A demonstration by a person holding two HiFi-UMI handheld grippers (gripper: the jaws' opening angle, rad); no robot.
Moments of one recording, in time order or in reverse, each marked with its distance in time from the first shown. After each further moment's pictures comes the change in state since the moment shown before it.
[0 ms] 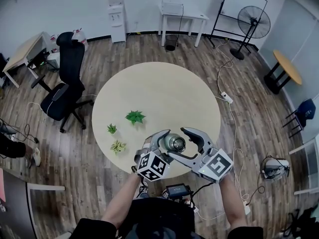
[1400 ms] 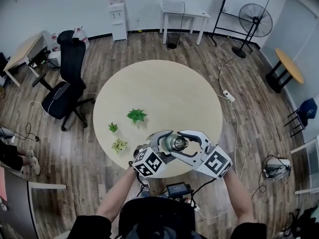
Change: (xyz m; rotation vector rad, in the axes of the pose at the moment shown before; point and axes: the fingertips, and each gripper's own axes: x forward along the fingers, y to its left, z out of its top) left arm -0.003 -0.012 -0.005 -0.002 -0.042 -0.171; right arm 0.006 0.007 -0.035 -0.119 0.171 0.119
